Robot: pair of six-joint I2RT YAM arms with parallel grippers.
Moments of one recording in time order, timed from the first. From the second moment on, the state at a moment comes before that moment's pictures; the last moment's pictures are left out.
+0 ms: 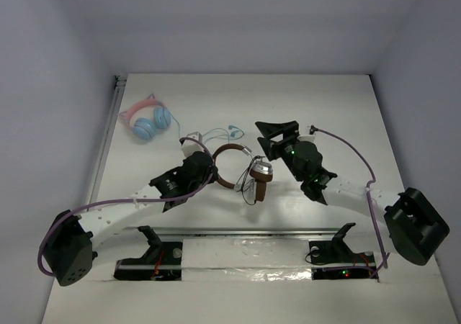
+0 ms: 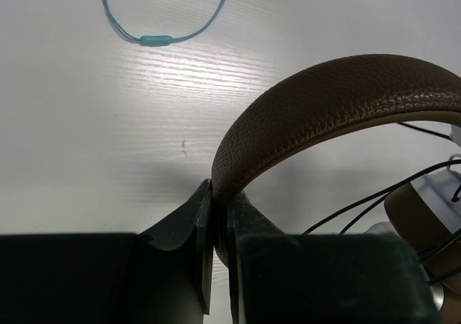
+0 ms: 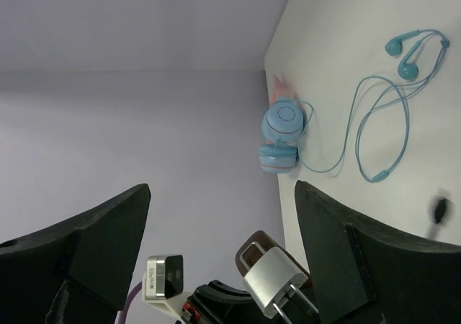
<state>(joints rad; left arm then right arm) -0.84 1.06 0.62 -0.22 -0.42 -0.88 0.70 1.28 0.54 0.68 0.31 1.51</state>
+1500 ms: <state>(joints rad) -0.88 1.97 1.41 -0.11 -0.32 -0.77 0.70 0.50 1.01 -0.41 0.69 0.71</state>
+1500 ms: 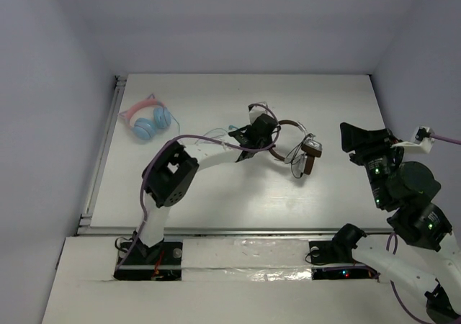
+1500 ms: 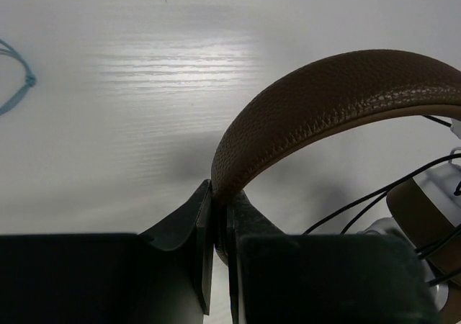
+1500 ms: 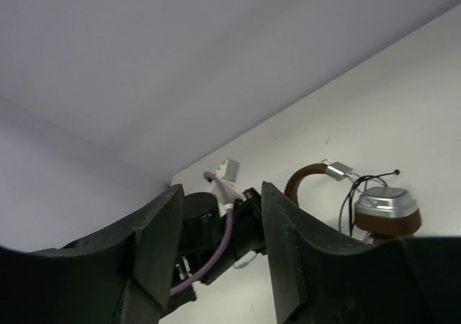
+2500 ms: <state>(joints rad) -0.92 1.34 1.13 0.07 -0.39 -0.61 0.70 0.47 1.08 -0.40 0.60 0.60</state>
